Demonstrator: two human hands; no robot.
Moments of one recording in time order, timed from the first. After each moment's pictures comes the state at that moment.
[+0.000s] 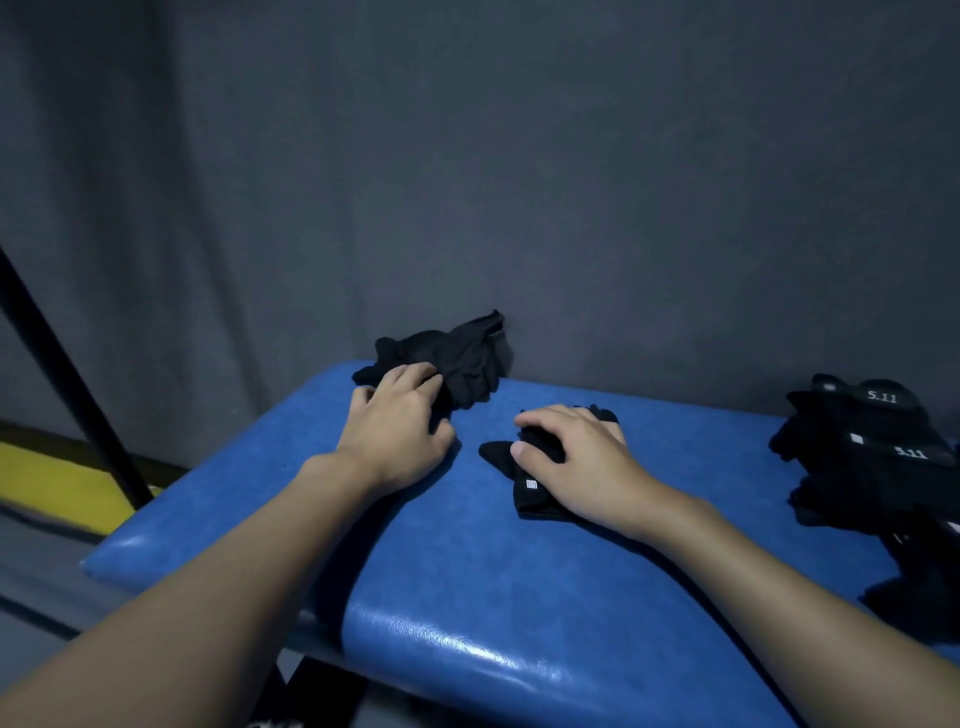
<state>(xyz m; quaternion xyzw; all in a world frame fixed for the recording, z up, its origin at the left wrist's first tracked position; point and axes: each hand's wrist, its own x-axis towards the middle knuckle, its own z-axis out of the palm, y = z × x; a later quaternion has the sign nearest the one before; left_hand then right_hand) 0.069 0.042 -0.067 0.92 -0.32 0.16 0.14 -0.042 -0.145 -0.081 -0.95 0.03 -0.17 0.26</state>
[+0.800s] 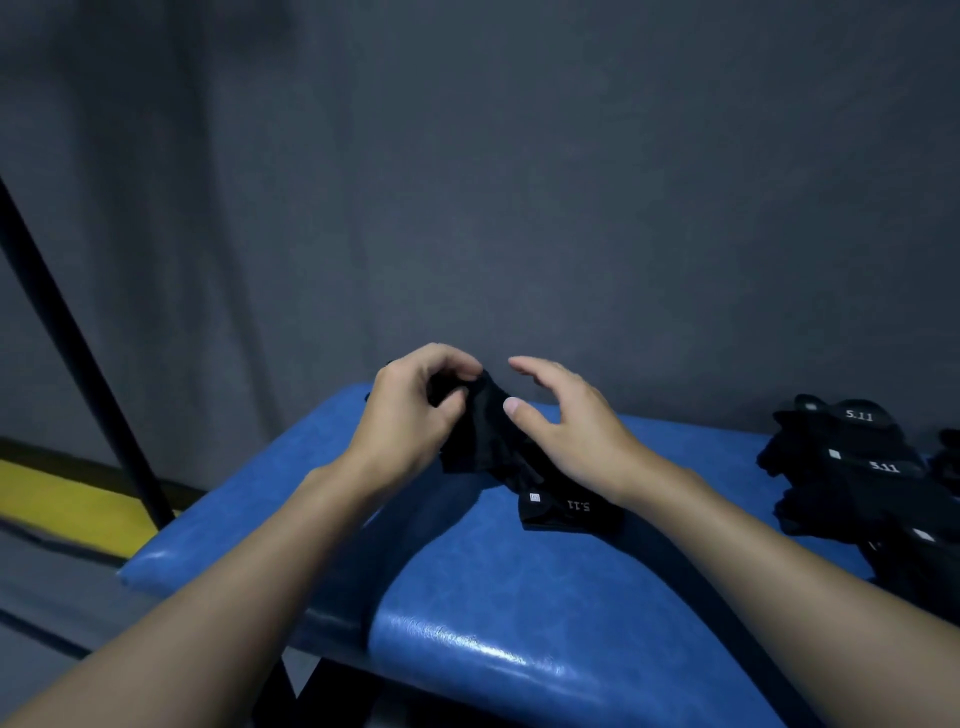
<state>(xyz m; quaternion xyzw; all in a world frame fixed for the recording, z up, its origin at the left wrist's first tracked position) 0.034 0.046 -0.024 0.75 -0.36 0.17 0.52 -0.043 -0.127 -0.031 -0.91 0.00 -0.23 0.34</state>
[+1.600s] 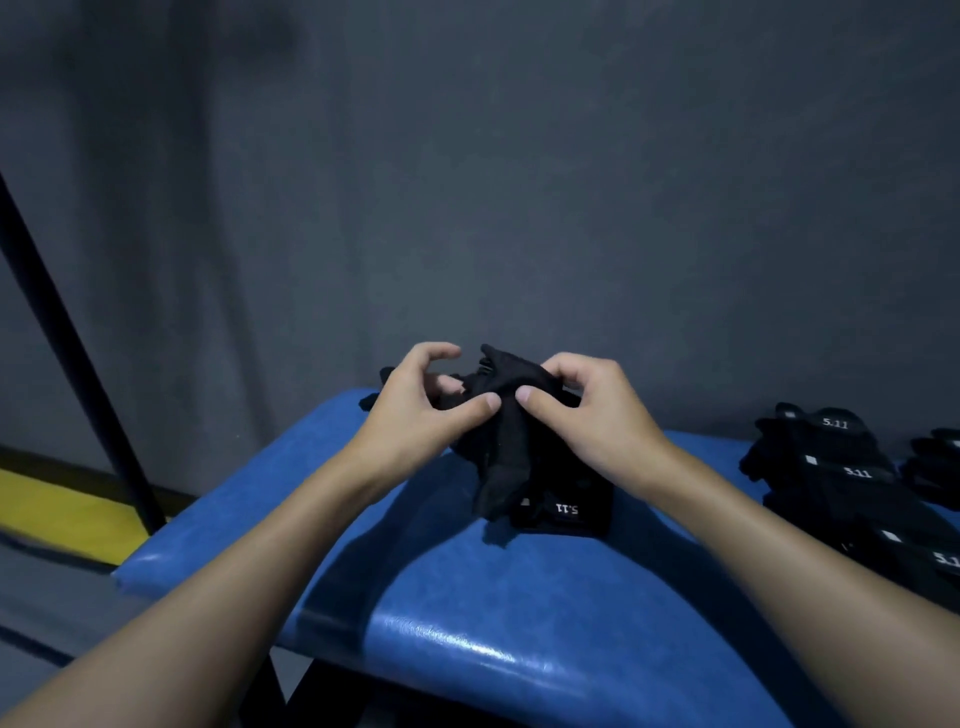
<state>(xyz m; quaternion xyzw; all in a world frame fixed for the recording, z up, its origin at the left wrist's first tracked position) 0.017 0.048 -0.013 0.74 -0.30 0.00 0.61 -0.067 -0.127 -0.002 -0.84 -0.03 -0.28 0.46</state>
